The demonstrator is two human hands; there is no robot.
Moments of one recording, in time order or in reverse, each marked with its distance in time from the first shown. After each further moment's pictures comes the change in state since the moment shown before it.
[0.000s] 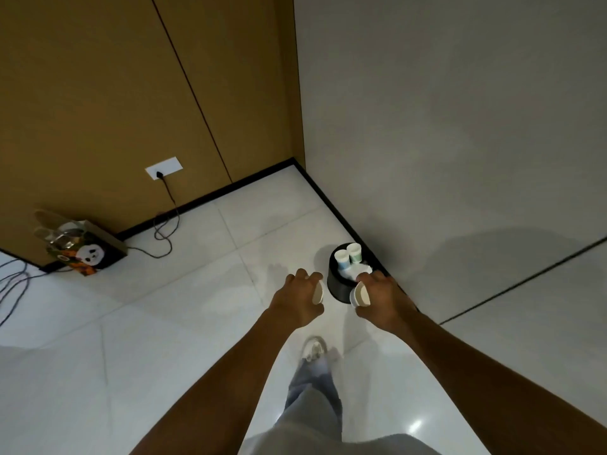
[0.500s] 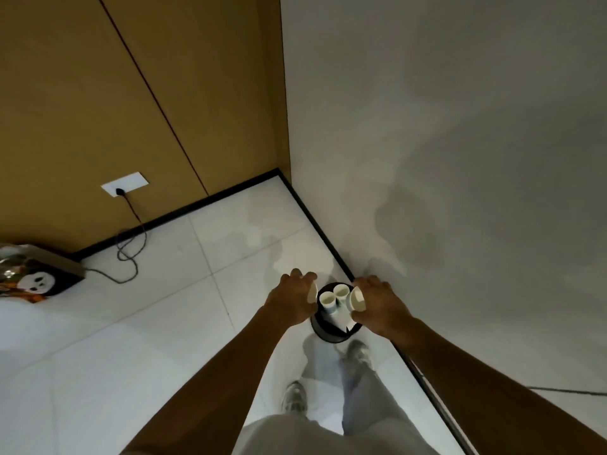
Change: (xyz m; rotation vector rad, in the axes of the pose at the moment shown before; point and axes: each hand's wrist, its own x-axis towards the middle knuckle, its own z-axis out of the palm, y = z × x) left_hand 0.232 0.006 -0.101 -0.048 -0.087 -0.013; right_hand 0.218 0.021 -0.106 -0.040 -0.087 0.047
